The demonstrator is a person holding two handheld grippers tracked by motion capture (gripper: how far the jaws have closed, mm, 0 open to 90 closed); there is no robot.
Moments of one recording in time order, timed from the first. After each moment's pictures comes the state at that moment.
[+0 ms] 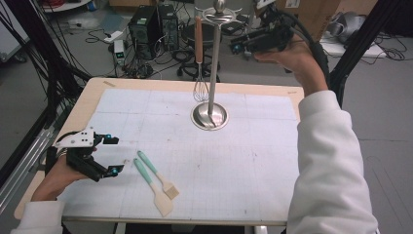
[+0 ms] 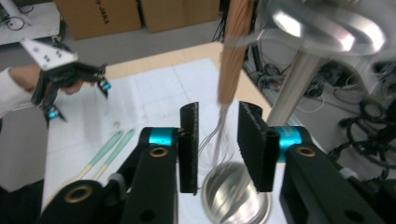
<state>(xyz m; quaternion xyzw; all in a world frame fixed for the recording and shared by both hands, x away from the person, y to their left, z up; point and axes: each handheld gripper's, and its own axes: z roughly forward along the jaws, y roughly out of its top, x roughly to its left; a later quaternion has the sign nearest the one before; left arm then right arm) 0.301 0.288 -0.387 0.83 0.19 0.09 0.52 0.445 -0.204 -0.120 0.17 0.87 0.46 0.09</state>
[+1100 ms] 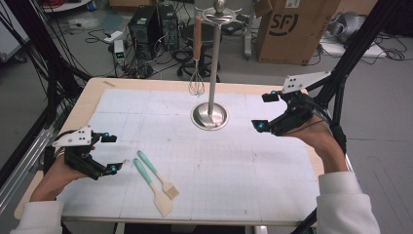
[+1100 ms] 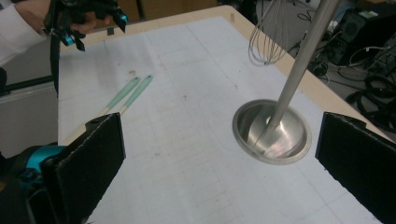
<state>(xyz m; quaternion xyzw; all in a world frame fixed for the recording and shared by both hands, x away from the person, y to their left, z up) 0.301 0.291 -0.384 0.82 0.20 0.10 0.53 0.348 -0.266 -0.241 0.19 0.85 0.47 0.11</state>
